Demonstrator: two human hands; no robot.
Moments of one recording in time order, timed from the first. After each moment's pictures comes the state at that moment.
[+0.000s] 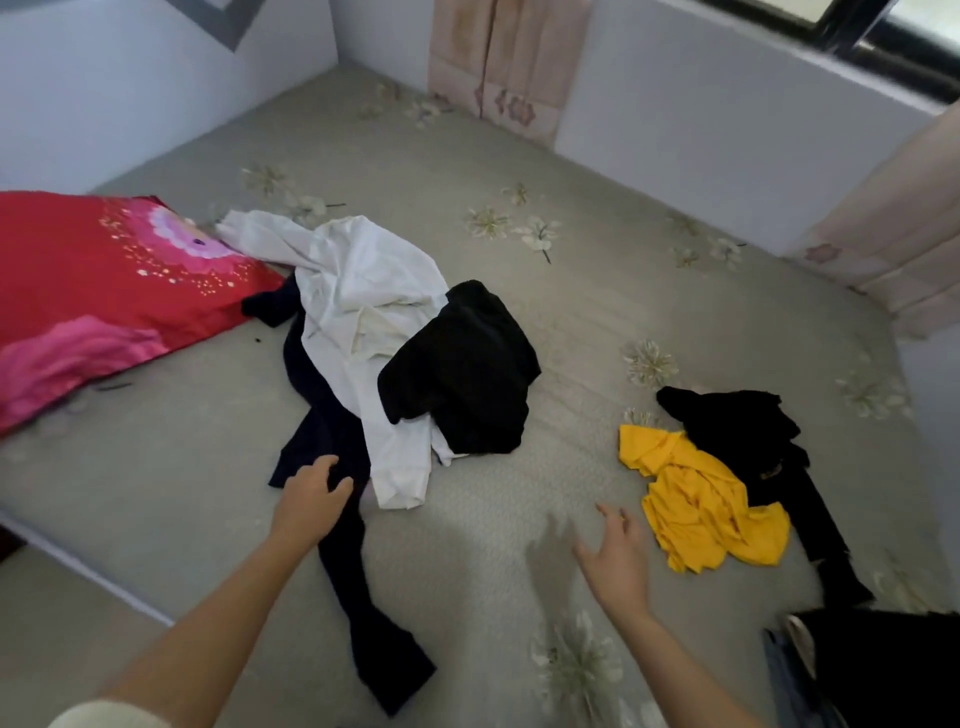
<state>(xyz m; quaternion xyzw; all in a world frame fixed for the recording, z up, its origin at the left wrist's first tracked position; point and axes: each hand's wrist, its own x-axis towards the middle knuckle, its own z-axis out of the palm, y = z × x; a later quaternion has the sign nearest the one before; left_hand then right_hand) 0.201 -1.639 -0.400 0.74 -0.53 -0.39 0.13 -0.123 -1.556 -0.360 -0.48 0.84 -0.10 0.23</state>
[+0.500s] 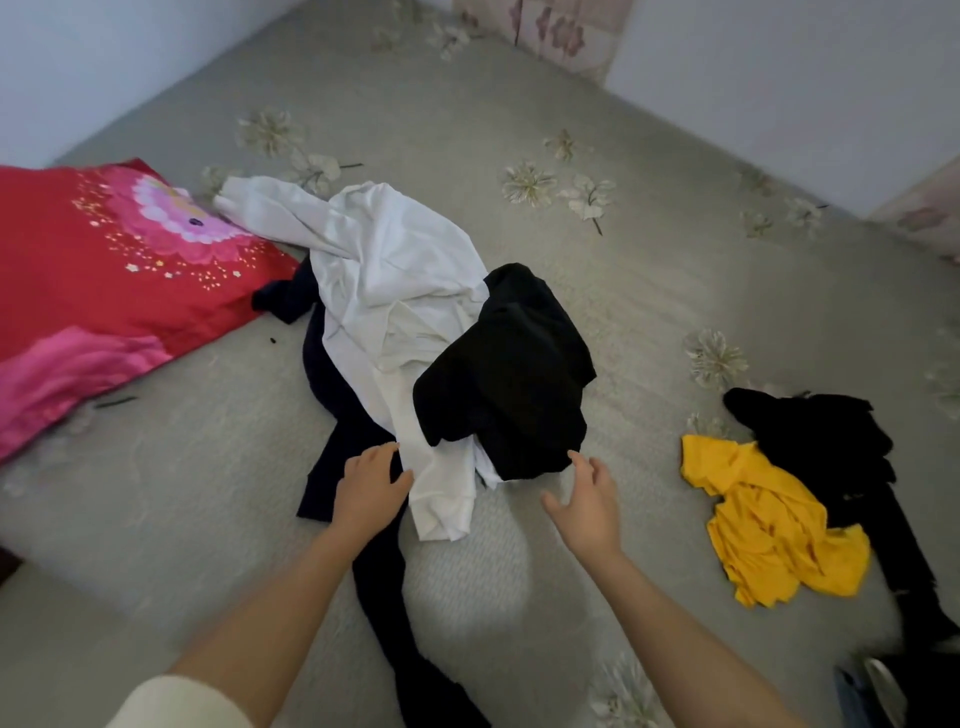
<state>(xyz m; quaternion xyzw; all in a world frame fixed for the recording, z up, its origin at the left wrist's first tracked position) 0.205 -1.736 -0.437 0.70 -0.58 -0.41 0.07 -0.034 -1.698 -0.398 -0.51 0.81 -0.05 0.27</state>
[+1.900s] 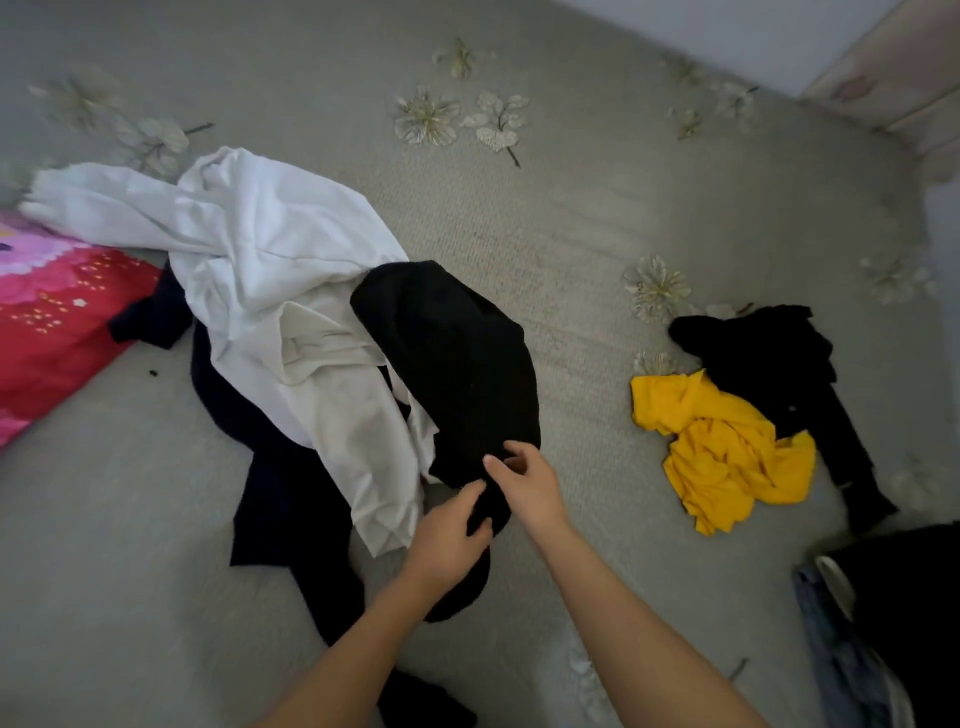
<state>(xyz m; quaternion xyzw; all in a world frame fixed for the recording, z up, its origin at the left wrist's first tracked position) 0.077 -1.720 -0.413 0.51 -0.66 -0.55 0.06 -0.042 -1.732 -0.399 -0.24 0.80 -0.23 0.50</state>
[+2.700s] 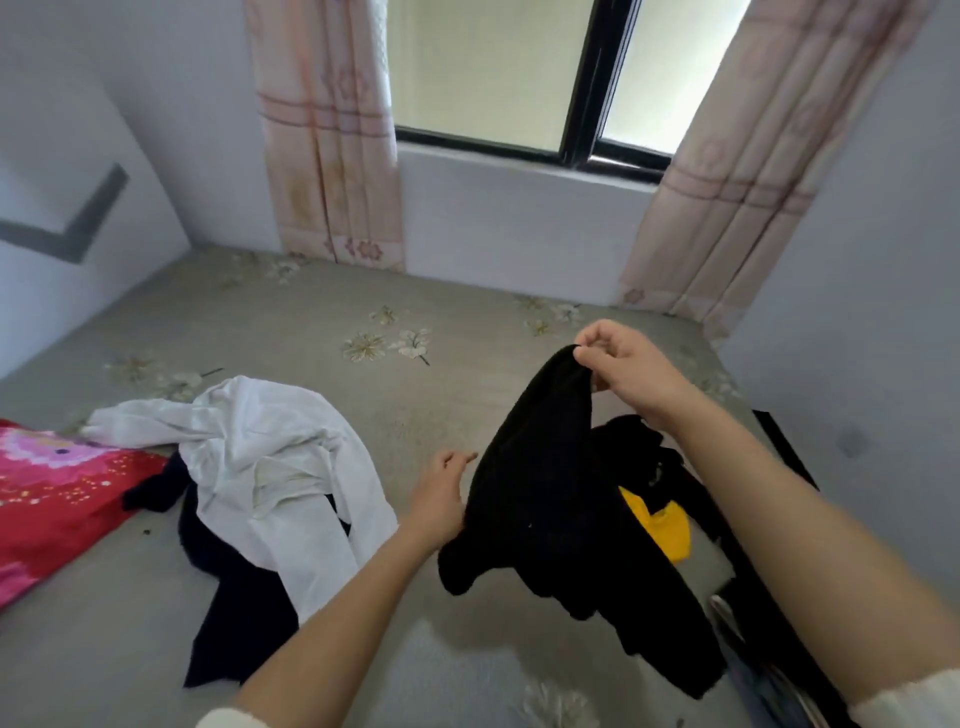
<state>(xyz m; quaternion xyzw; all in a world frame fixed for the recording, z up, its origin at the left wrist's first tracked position) 0.001 -1.670 -0.244 0.46 -0.78 -0.40 0.13 -0.179 -1.618 -0.070 -0.52 0.68 -0.43 0.30</state>
